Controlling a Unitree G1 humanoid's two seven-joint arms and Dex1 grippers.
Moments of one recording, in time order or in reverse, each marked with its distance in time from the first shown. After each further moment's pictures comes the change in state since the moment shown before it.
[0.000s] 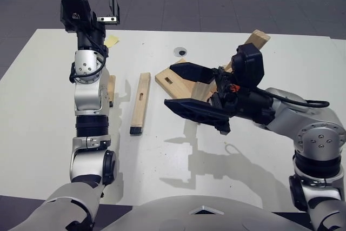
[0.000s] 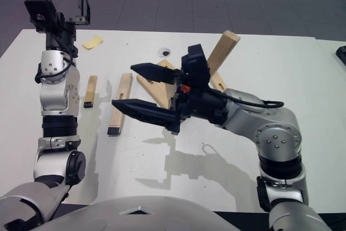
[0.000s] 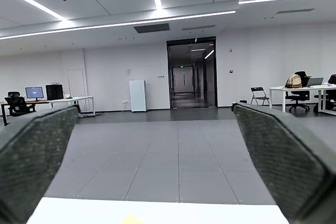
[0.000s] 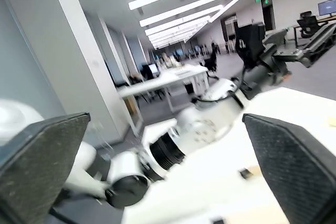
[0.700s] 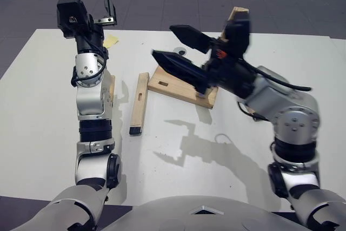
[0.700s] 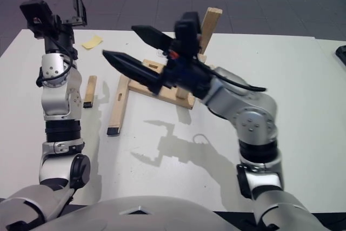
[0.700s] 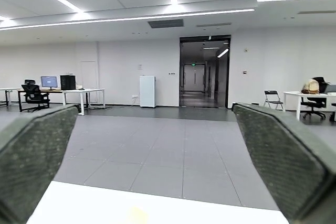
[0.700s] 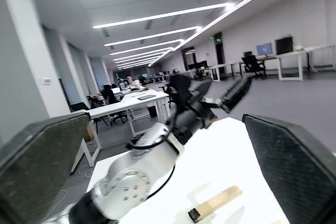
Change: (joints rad) left arm 0.026 -0.053 0.025 -0.107 0.016 0.055 0.074; right arm -0.140 0.310 0.094 0.179 -0.273 -0.089 -0.176
